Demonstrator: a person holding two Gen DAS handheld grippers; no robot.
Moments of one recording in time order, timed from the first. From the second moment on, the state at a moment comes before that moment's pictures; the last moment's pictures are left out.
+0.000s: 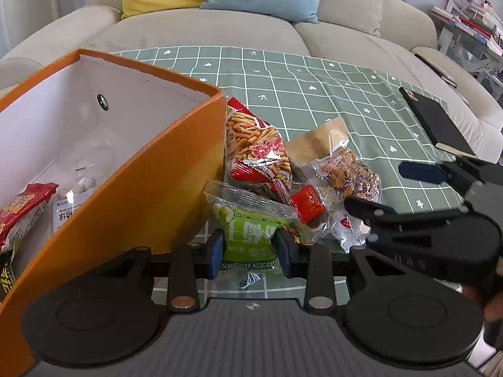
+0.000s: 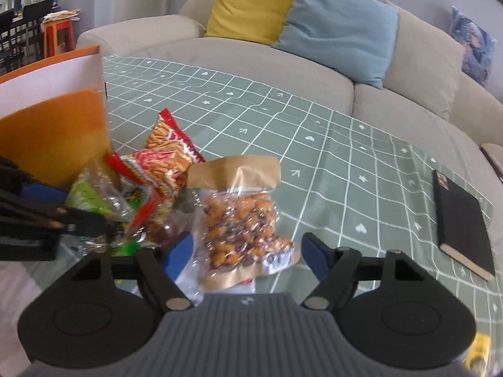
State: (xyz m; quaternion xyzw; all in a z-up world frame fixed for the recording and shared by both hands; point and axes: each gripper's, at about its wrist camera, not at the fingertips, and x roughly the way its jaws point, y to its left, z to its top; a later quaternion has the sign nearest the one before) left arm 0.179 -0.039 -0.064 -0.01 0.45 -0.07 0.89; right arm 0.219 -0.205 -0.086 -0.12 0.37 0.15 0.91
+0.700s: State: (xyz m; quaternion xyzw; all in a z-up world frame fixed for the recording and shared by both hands) left arm 0.188 -0.045 -0.062 -0.01 0.48 -0.05 0.87; right arm 0.246 -0.206 -0.104 -0.07 0.40 0.18 0.90
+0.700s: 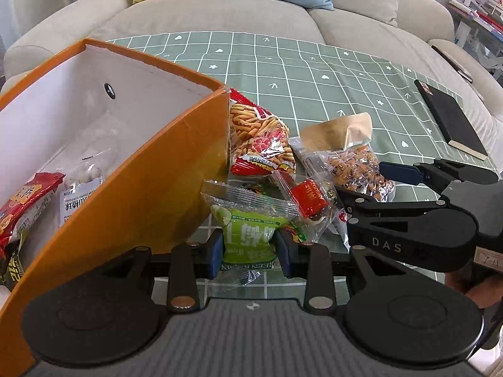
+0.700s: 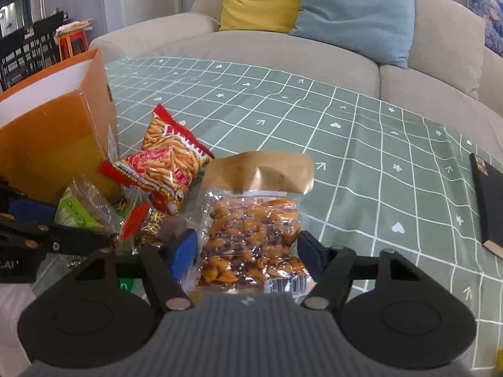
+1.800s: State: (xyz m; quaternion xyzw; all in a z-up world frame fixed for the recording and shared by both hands) left arm 0.084 -0.008 0.001 -0.05 0.40 -0.10 0.91; right arm 0.122 -0.197 -0.024 0.04 0.38 0.11 0.92
